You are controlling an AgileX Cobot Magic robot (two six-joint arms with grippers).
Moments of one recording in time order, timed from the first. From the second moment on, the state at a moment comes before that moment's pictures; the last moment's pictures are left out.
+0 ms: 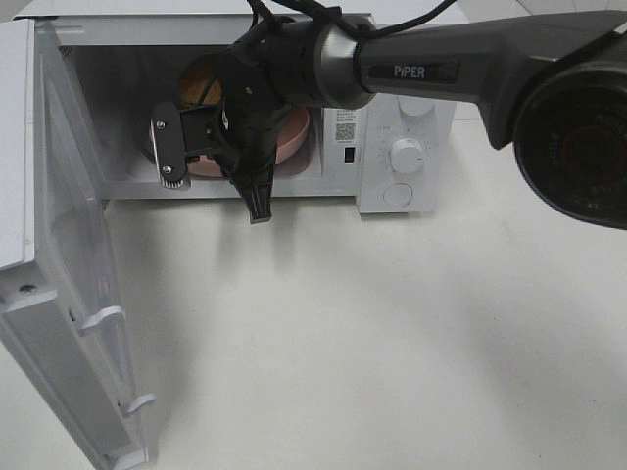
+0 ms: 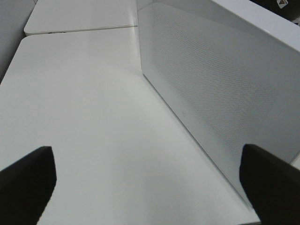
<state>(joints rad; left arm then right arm) 0.06 0.00 -0.50 -0.16 1.05 0.19 0.74 2.39 -1.96 -0.27 0.60 -0.94</state>
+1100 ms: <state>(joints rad) 0.06 0.00 -0.50 -0.16 1.05 0.19 0.76 2.11 -1.40 -0.44 0.25 -0.86</state>
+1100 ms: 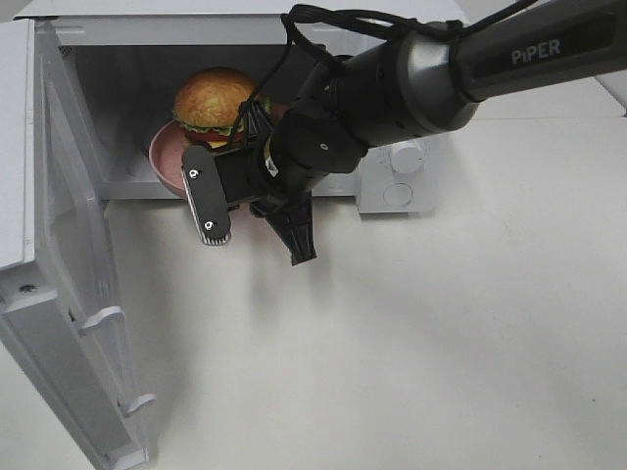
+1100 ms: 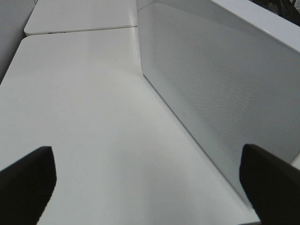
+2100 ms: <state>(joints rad) 0.06 0.00 -0.50 -0.16 1.05 0.19 0.76 1.83 -1.00 -0.46 0.06 -0.86</state>
